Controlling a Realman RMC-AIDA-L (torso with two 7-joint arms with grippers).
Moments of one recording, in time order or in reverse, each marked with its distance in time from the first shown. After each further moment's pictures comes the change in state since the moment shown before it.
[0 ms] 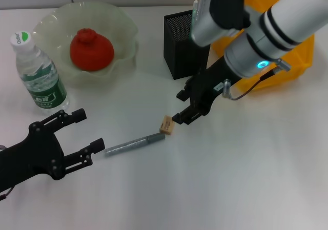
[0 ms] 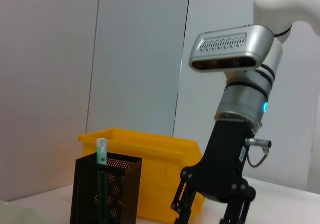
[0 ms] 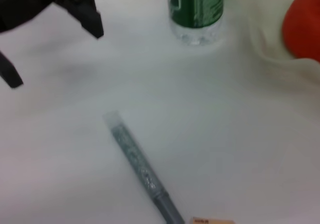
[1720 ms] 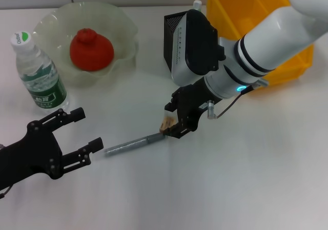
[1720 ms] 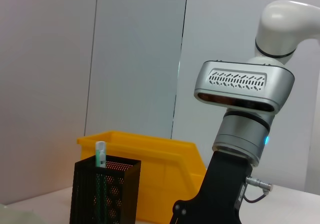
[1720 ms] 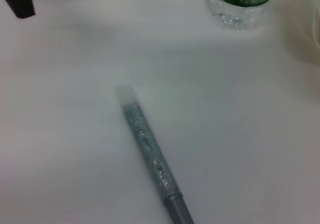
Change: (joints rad) left arm -0.004 0.007 0.000 0.000 0.000 0.009 -0.001; right arm -0.033 0.004 -0.322 0.020 0.151 0.221 -0.054
